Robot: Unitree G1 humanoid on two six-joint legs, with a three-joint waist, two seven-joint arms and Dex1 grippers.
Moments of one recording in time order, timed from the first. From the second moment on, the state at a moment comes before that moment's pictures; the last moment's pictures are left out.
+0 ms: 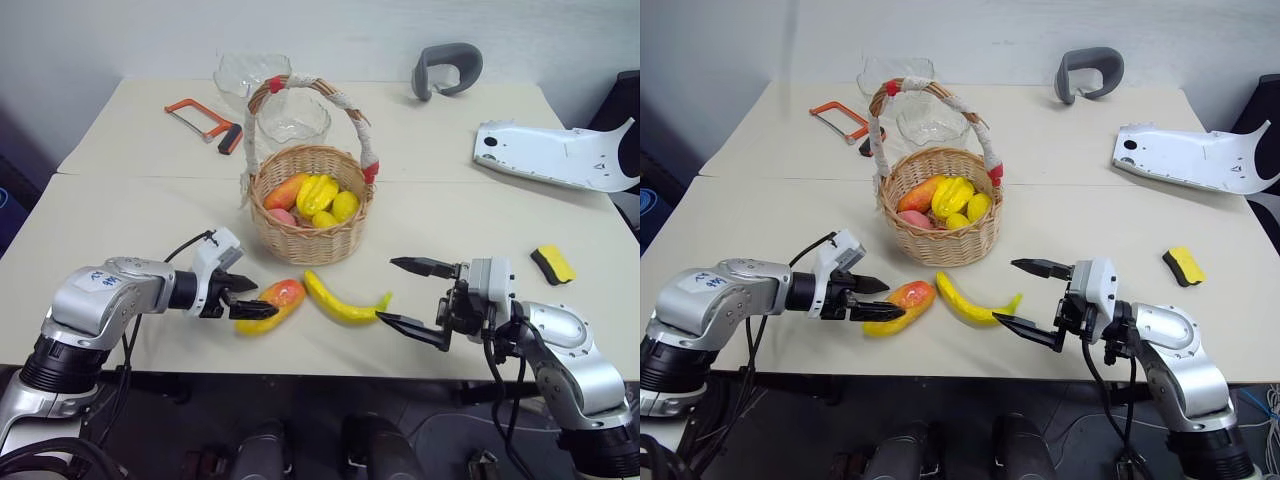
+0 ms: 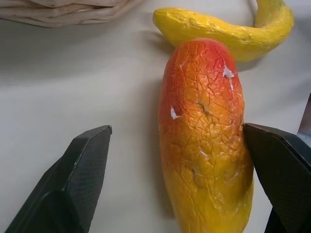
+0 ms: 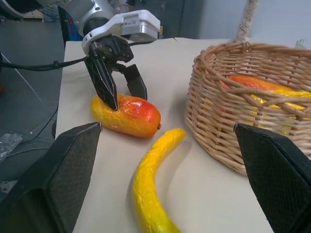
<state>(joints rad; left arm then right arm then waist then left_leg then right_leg) -0.53 0.83 -0.11 -0.19 -0.58 1.15 -0.81 -0.10 -0.62 -0.05 -0.33 0.56 0.15 1.02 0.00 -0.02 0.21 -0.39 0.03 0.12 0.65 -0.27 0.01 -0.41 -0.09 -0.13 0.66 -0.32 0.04</state>
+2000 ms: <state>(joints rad) -0.05 0.99 0.33 -0.05 -0.64 0.31 -1.43 0.09 -0.67 -0.02 -0.61 0.45 0.33 0.91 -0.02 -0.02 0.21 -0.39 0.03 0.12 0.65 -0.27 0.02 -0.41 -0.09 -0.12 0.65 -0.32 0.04</state>
